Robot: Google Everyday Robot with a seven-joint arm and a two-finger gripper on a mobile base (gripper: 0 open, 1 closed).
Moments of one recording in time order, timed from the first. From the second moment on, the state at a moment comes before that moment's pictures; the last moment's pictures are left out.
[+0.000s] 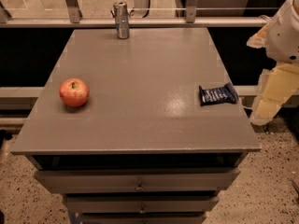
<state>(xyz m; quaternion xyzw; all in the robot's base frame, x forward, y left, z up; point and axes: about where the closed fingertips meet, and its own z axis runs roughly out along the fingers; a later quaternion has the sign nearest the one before) 0.438 -0.217 0.976 -0.60 0.78 -0.03 0.16</state>
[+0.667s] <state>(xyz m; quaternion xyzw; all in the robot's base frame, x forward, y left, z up) 0.447 -0.213 0.968 -0.61 0.77 -0.02 0.17</state>
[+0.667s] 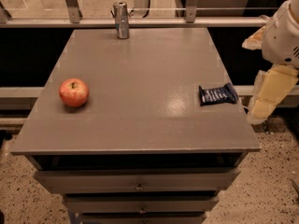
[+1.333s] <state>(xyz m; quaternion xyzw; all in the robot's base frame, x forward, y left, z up) 0.508 -0.224 0.913 -0.61 0.76 0.06 0.20</state>
